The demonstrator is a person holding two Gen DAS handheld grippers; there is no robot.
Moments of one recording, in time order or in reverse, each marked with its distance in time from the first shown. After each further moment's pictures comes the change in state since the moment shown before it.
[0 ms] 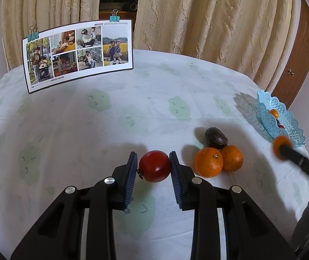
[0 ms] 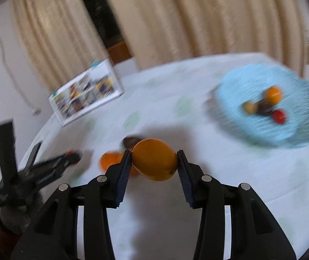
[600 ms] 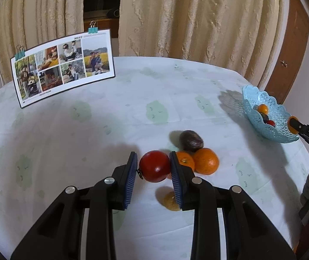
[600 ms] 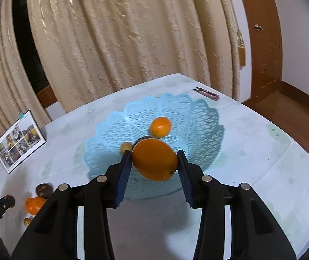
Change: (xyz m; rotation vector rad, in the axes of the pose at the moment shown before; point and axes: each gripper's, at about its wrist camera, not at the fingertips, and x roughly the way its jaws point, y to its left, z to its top) left arm -0.008 -0.040 0.007 0.076 -0.014 -0.013; right arm -0.038 -0.128 0.027 0.173 -0.168 -0.351
